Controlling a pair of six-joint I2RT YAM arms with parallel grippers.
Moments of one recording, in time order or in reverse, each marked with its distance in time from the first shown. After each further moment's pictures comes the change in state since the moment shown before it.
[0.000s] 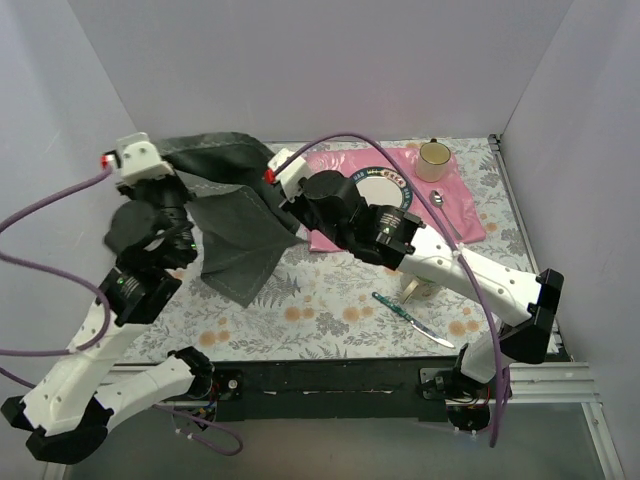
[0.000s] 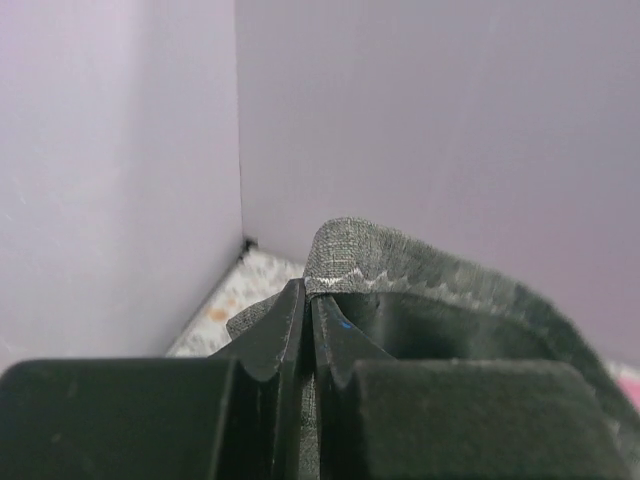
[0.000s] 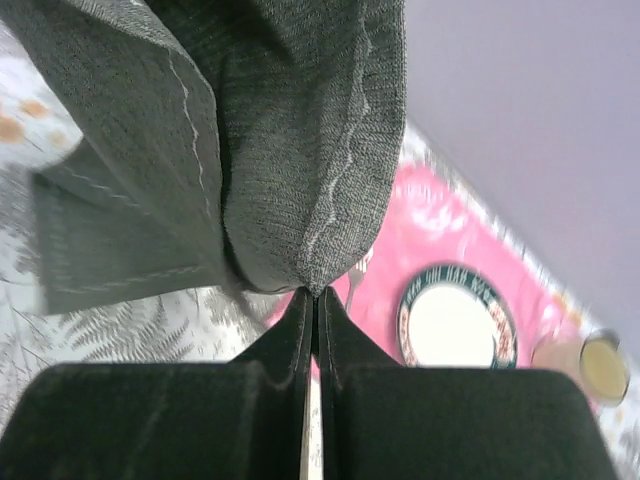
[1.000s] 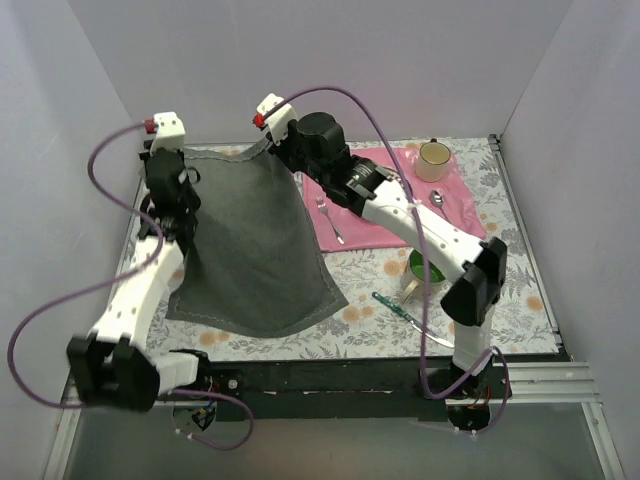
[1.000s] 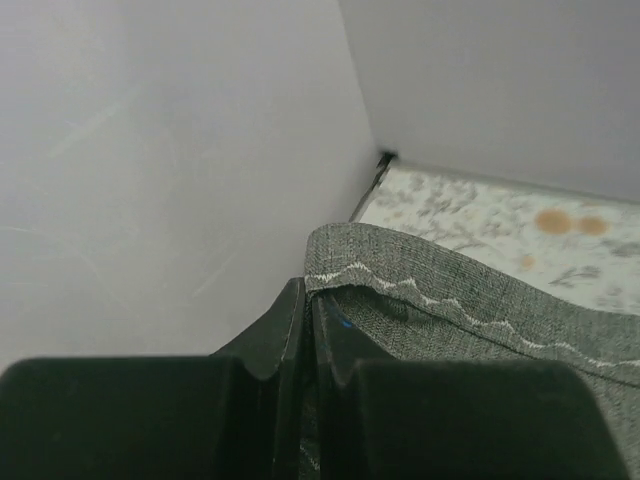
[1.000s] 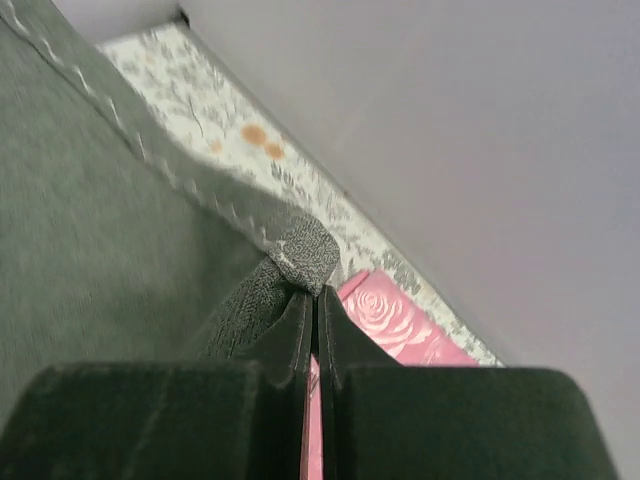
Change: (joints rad) left arm 0.485 0.235 -0.188 0.336 0.314 0.267; right arm -0.175 0.299 0.369 0.184 -0.214 -0.184
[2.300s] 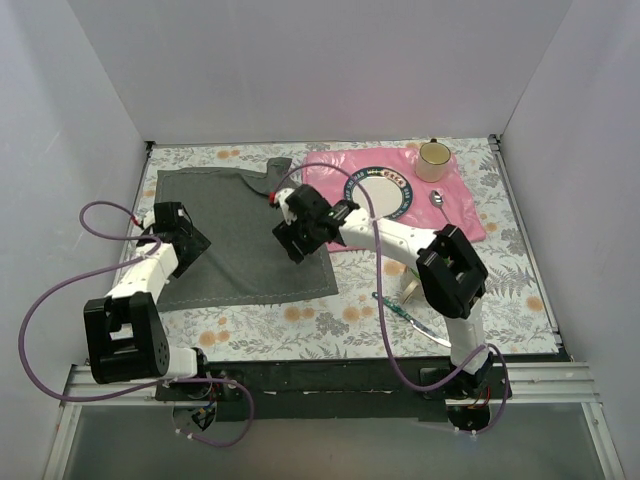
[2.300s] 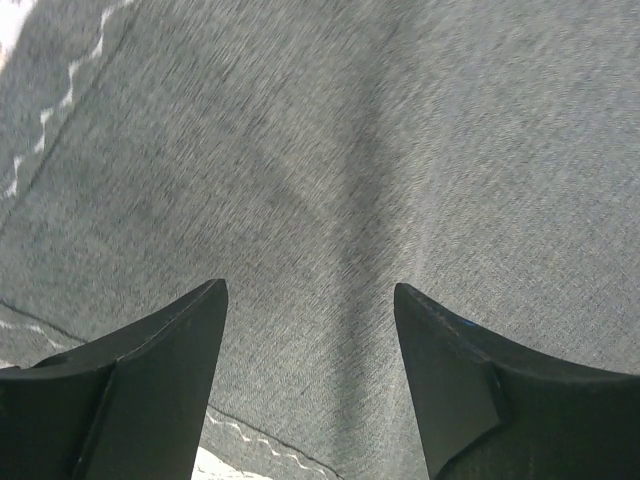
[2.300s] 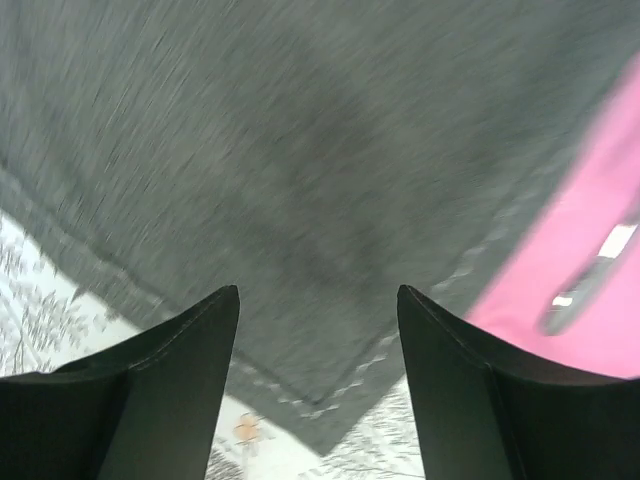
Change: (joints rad) left arm 0.335 0.245 -0.237 -0.634 0.534 -1.049; right arm -0.044 0.137 -0.401 -0.205 -0.256 0.414
